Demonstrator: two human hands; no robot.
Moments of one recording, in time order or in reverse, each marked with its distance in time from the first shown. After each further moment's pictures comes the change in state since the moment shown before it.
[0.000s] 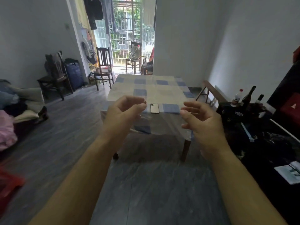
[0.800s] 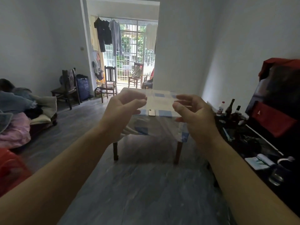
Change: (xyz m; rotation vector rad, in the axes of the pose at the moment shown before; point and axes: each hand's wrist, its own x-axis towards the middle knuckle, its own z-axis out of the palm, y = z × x) left_hand -0.252 0.122 -0.006 0.056 -0.057 0.155; right_hand -0.227 -0.172 -0.053 -0.033 -0.069 -0.124
